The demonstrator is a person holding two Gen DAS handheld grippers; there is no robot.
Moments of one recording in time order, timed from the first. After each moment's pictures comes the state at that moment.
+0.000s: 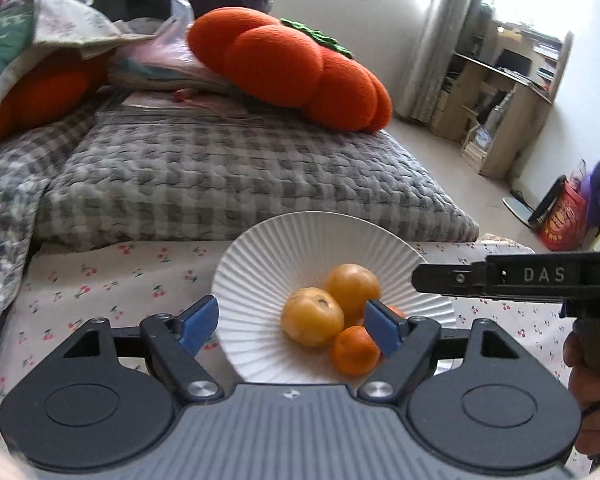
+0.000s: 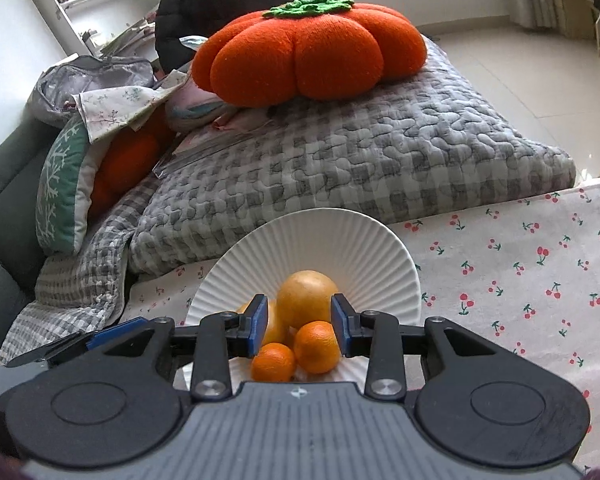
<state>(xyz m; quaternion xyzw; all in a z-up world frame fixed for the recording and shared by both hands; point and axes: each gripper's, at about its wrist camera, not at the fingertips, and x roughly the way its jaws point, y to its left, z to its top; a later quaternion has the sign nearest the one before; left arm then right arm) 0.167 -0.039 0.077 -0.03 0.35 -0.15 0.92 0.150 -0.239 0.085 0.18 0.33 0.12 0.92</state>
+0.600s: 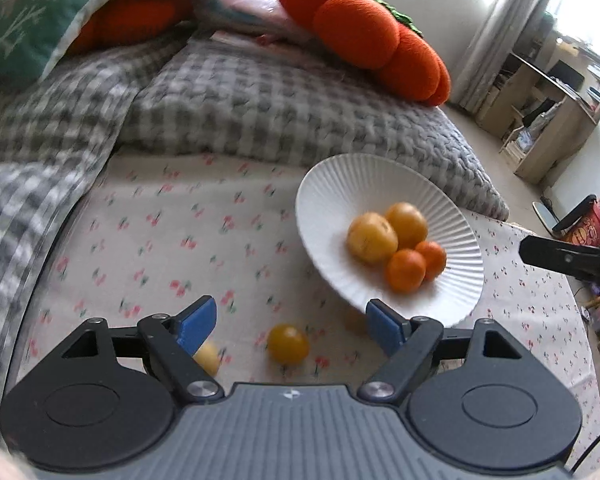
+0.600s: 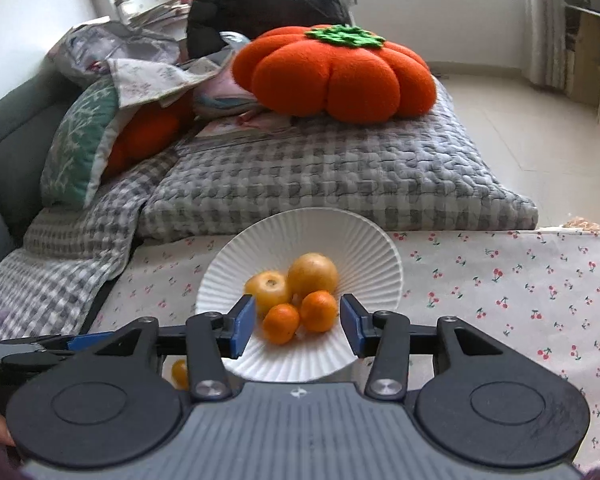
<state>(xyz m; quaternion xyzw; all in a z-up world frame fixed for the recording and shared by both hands) 0.116 0.016 0.070 -0.09 0.42 -0.09 0.90 0.085 -0.212 0.118 0.08 0.32 0.12 0.94</state>
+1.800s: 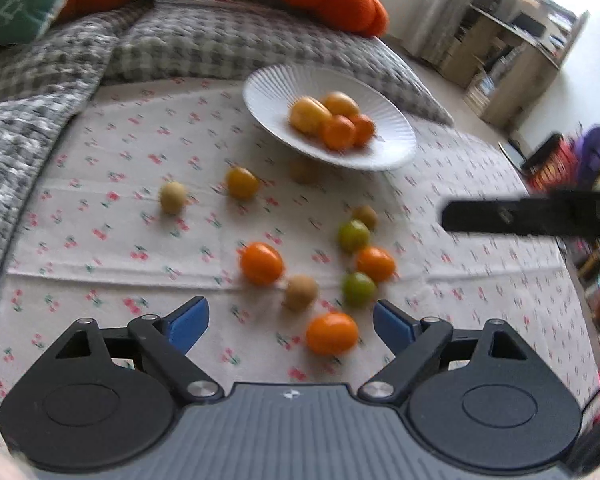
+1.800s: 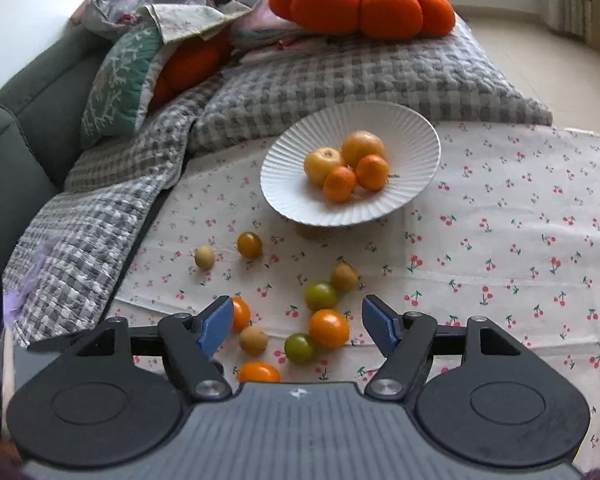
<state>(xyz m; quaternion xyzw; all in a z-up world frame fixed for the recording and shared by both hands) 0.005 -0.007 0.053 -0.05 0.46 -0.15 0.87 0.009 -0.190 0.087 0.10 0.40 0.14 0.90</state>
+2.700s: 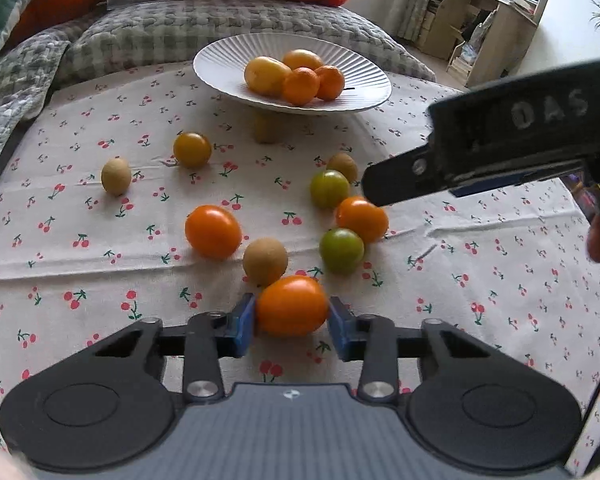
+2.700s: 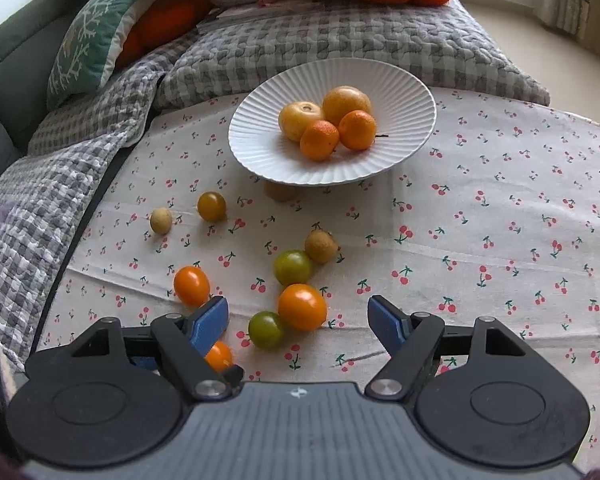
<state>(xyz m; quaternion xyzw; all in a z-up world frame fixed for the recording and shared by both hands) 0.005 -0.039 0.008 0.01 0.44 -0.17 0.88 0.025 -0.171 0.053 0.06 0.43 0.11 0.89</state>
